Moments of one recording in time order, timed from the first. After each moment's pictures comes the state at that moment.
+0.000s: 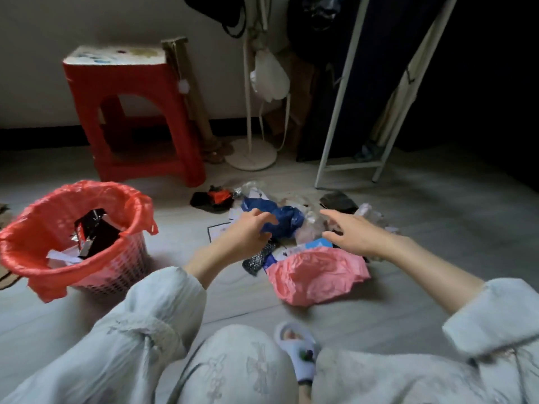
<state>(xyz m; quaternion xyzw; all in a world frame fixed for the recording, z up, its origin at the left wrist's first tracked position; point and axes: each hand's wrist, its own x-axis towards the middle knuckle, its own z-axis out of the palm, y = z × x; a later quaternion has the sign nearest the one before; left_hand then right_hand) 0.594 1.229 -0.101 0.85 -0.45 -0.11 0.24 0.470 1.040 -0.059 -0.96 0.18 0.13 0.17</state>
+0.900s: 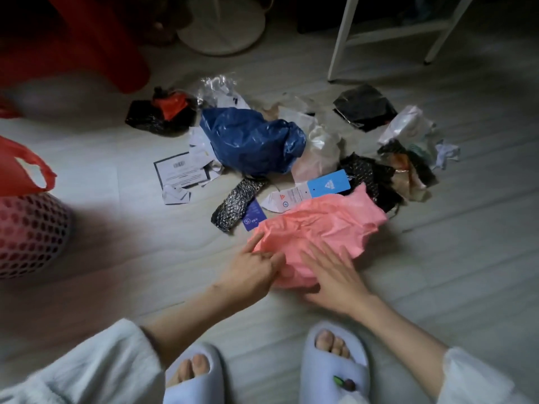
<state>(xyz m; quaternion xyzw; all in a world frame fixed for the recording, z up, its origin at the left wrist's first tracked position) 0.590 1.142 -0.353 0.79 -0.58 -0.17 0.05 0.466 0.983 -0.366 -0.95 0.10 0.24 0.14</state>
